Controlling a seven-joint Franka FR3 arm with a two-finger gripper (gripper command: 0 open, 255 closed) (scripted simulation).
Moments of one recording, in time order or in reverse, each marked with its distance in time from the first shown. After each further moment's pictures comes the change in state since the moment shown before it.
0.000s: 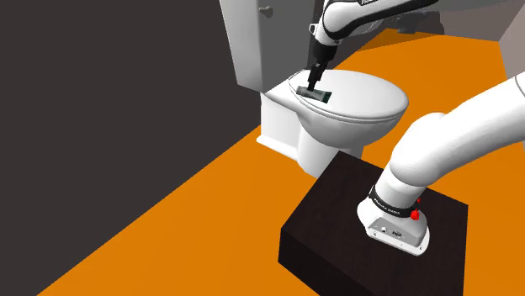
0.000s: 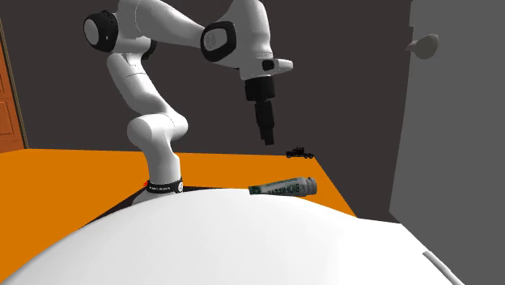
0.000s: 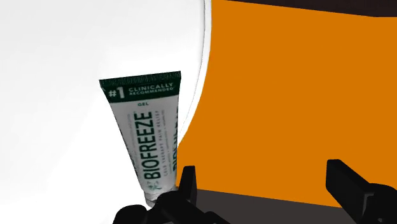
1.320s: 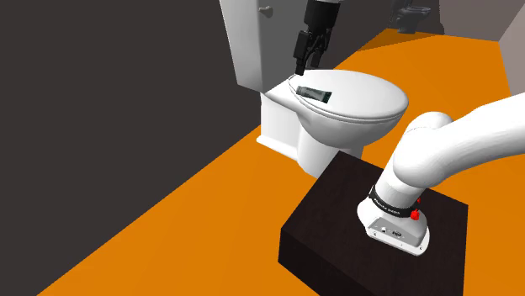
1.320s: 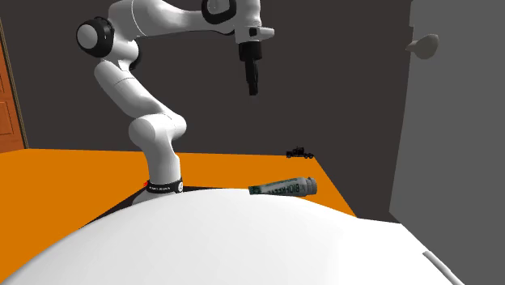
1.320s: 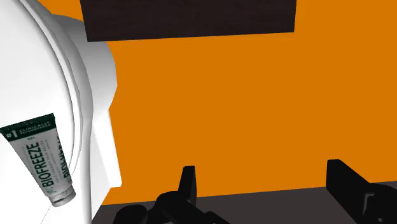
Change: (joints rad) arm 0.084 -0.207 0.291 0.190 0.224 -0.476 0.453
